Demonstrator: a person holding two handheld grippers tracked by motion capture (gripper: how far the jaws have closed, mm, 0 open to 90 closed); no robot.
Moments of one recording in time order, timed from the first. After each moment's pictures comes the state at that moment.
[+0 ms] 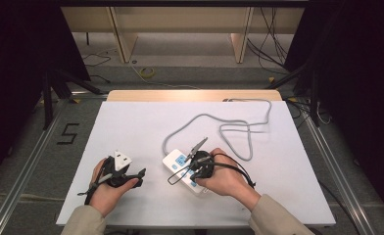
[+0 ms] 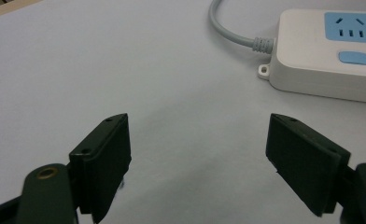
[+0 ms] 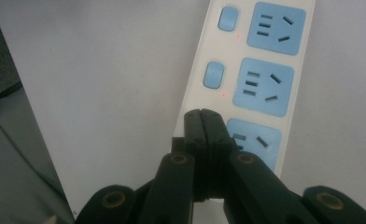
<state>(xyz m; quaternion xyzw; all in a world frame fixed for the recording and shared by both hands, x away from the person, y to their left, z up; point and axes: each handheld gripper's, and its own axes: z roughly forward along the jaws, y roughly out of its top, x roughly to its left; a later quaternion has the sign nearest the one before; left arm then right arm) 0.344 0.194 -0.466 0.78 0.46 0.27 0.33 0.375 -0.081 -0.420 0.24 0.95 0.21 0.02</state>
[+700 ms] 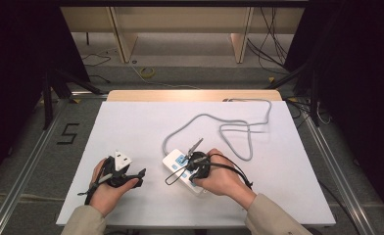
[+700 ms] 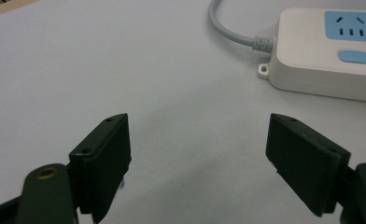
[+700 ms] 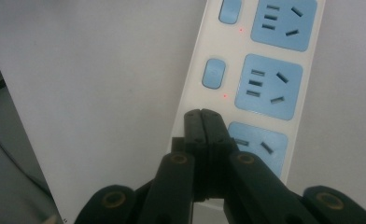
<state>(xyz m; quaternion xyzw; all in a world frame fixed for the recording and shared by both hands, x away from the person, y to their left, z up) 0.345 0.194 -0.466 0.78 0.46 0.27 0.33 0.380 -0.074 -0.429 0.24 0.95 0.19 0.02</state>
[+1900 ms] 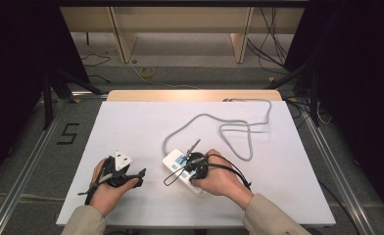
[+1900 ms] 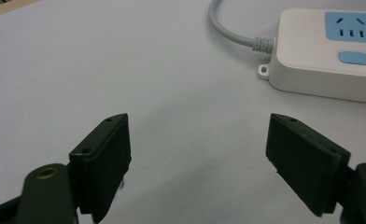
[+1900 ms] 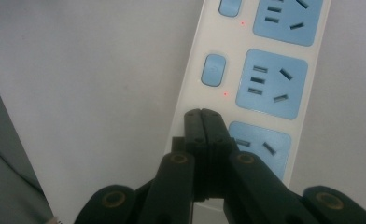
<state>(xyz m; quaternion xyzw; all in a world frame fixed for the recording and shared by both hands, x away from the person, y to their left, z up) 0.345 0.193 -0.466 0.78 0.46 0.27 0.33 0.380 -0.069 -0.433 0.25 0.95 0.17 0.02</state>
